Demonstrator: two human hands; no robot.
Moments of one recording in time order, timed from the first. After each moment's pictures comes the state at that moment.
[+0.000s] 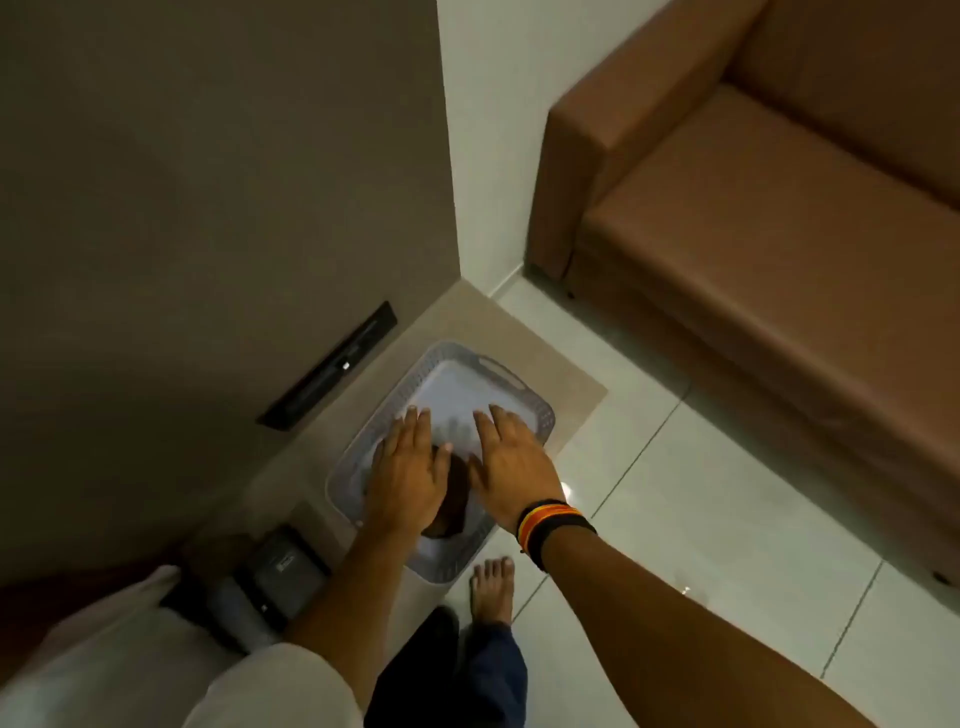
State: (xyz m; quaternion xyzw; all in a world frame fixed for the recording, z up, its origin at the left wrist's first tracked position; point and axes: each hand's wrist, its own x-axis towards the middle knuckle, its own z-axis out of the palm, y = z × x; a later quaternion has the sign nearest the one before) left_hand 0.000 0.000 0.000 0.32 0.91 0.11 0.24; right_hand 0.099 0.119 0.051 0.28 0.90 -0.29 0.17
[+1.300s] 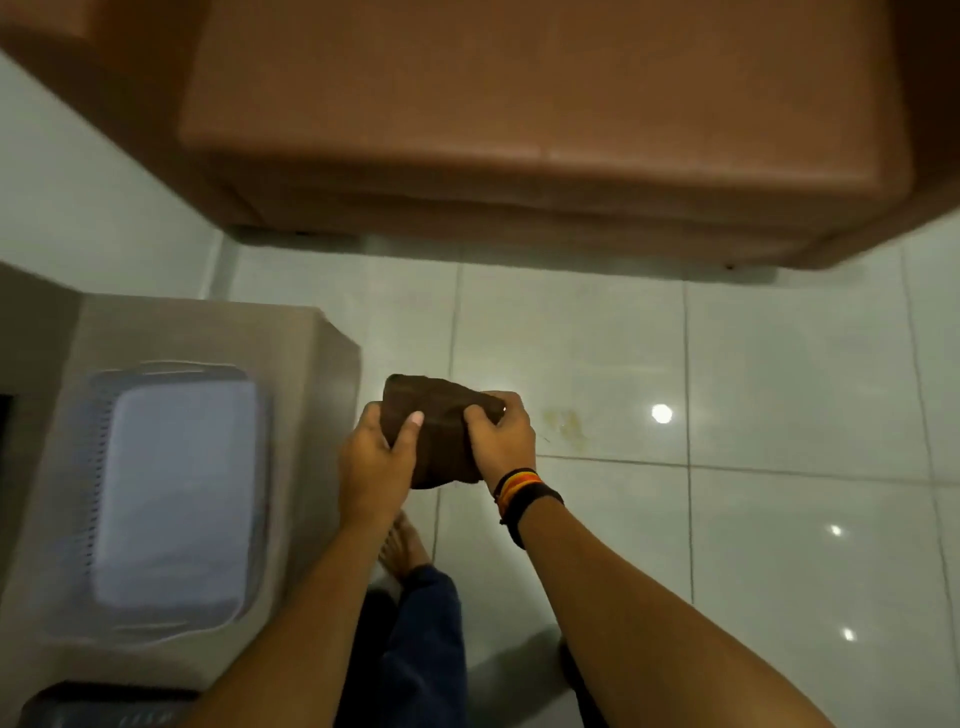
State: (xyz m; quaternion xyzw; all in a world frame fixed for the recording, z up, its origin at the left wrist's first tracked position) left_hand 0.271 0.127 -0.045 0.31 0.82 0.26 0.40; right_hand 0.402 0.169 -0.058 0.71 0.28 -0.59 -0.24
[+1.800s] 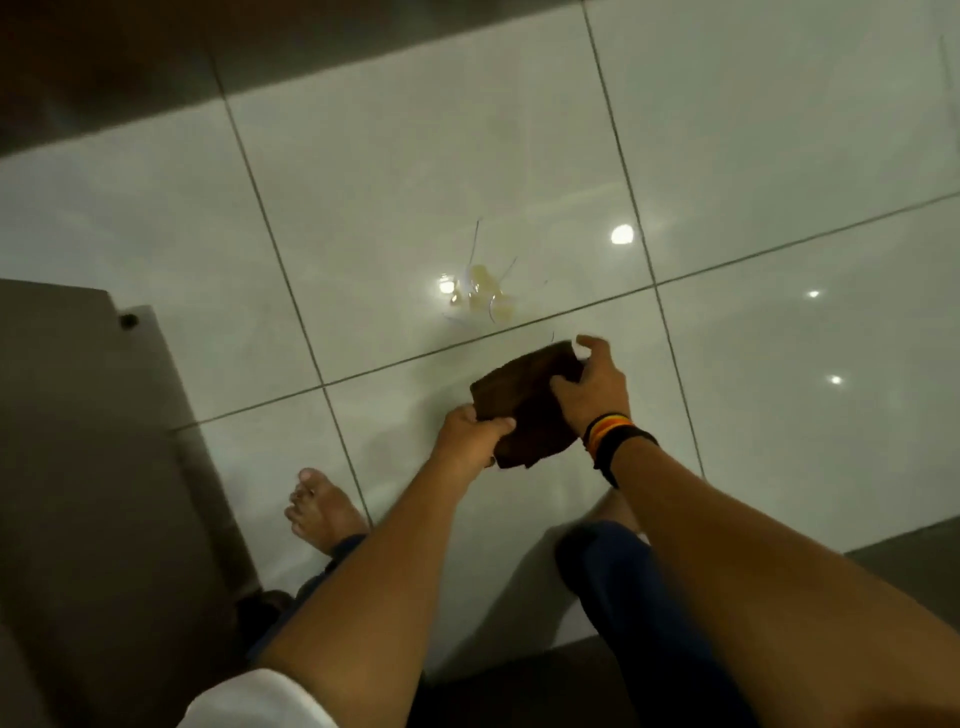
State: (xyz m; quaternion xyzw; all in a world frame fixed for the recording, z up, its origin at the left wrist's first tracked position) left_hand 0.496 0.078 -0.330 0.21 0.67 -0.04 0.71; right_hand 0.659 0.076 -0.326 0.84 0.24 -0.47 -0.11
